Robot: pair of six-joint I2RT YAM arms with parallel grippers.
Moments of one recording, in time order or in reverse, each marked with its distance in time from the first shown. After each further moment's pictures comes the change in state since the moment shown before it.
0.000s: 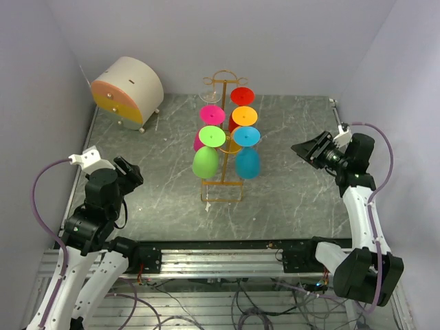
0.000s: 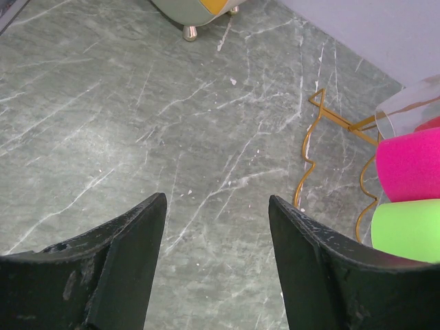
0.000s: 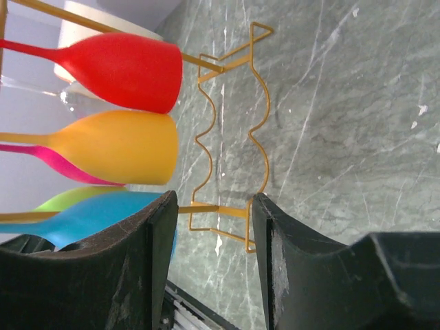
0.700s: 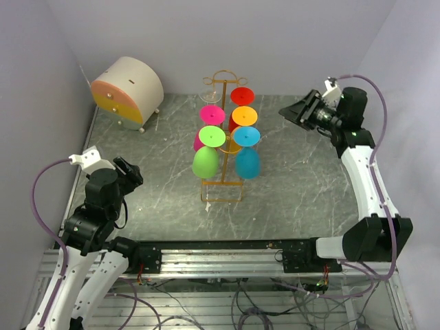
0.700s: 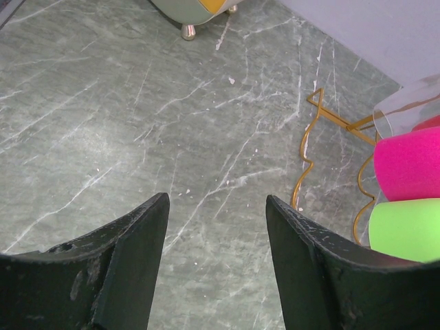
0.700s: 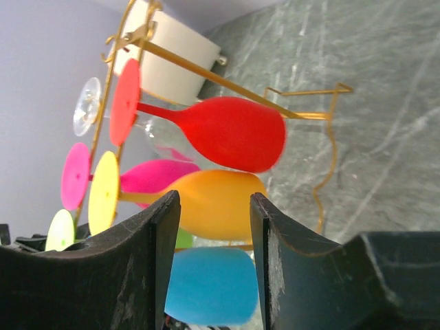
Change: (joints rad) left arm -0.003 0.000 0.000 0.000 -0.001 -0.008; right arm 0.175 0.300 0.499 -0.093 0.041 -0.007
